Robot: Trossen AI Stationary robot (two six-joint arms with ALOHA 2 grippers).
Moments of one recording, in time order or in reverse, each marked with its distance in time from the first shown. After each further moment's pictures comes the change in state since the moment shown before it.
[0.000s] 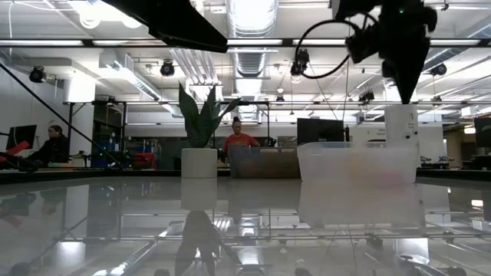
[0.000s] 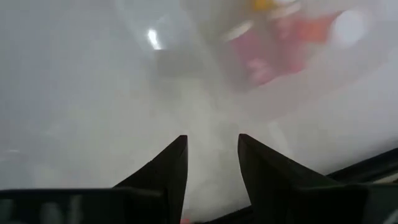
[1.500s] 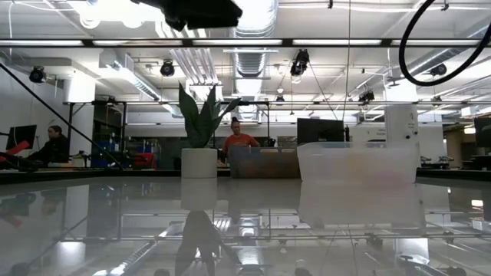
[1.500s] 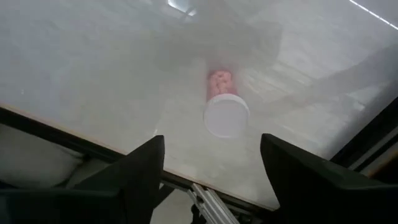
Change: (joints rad) left arm 0.004 0.000 0.003 0.182 -0.056 0.054; right arm 0.977 0.226 -0.006 0.352 -0.104 1.627
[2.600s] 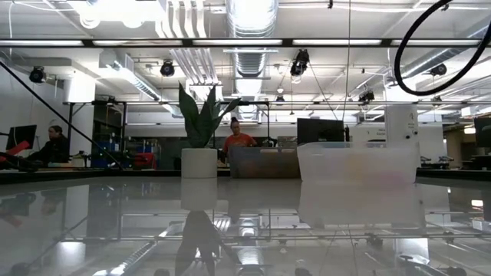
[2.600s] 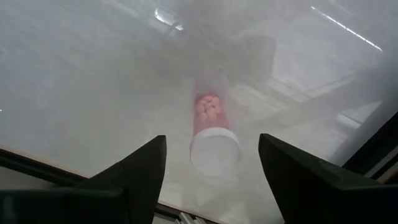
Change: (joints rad) left arm -0.023 0.030 0.068 1.159 0.095 -0.247; right arm -0.007 0.053 -0.017 -0.008 0.028 -0.026
